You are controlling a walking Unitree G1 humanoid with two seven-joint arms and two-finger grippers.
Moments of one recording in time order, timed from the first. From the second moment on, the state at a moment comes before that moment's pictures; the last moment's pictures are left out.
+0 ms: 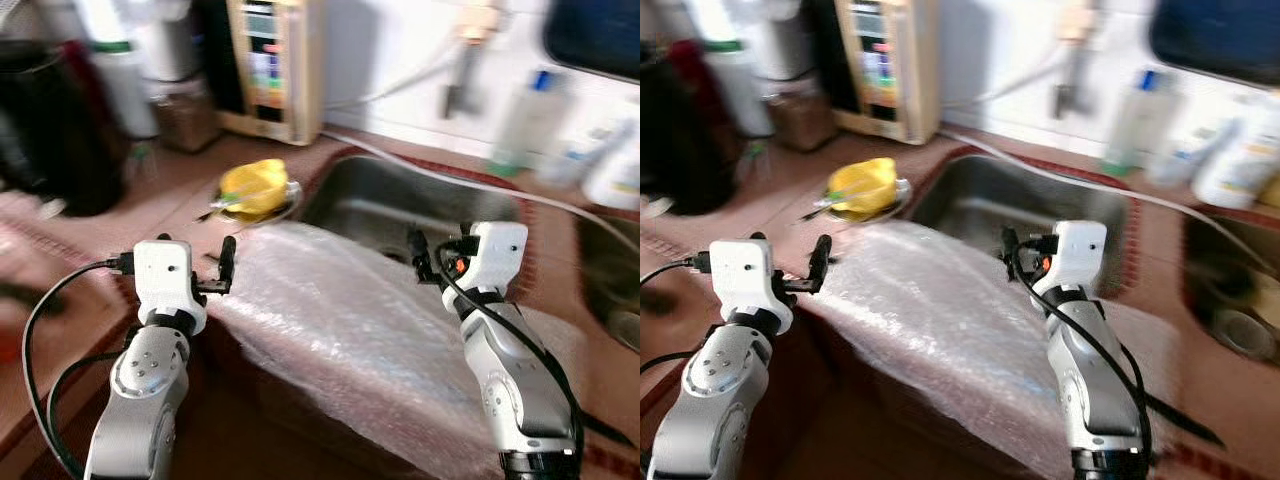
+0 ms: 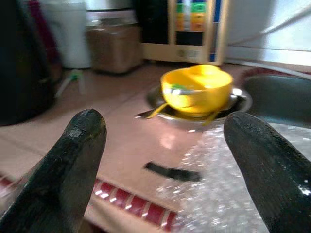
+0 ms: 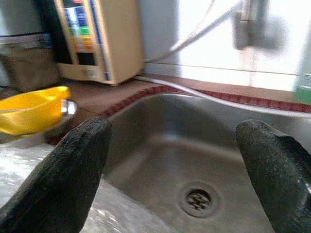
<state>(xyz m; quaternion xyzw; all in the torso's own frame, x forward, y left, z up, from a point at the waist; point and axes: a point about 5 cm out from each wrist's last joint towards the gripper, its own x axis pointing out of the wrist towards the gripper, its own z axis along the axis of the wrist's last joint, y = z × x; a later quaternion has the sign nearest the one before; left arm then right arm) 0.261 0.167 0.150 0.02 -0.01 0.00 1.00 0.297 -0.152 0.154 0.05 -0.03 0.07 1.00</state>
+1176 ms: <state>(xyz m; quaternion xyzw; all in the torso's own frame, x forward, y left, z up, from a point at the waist) 0.263 0.157 0.153 0.00 -0.04 -0.03 1.00 0.299 -0.150 0.157 0.04 -0.03 0.10 0.99</state>
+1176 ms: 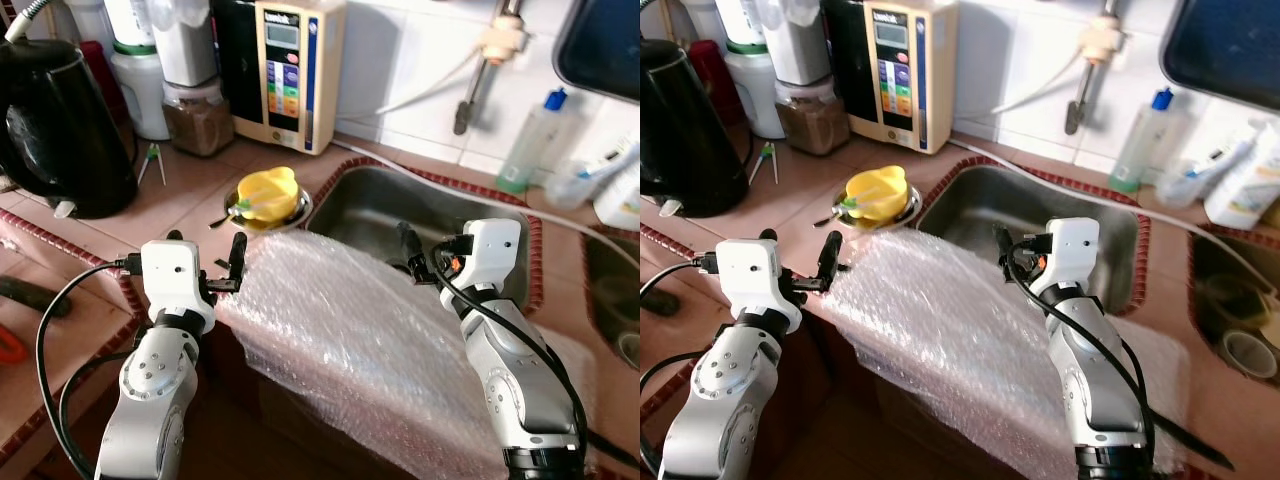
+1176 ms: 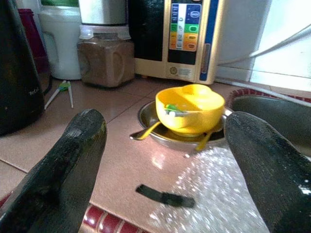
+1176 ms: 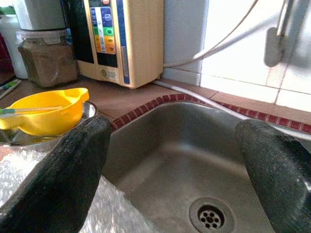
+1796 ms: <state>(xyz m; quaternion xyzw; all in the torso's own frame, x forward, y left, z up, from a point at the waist) 0.261 0.166 0.146 0.01 -0.02 0.00 1.00 0.297 -0.140 0.155 0.04 -0.03 0.12 0.99</state>
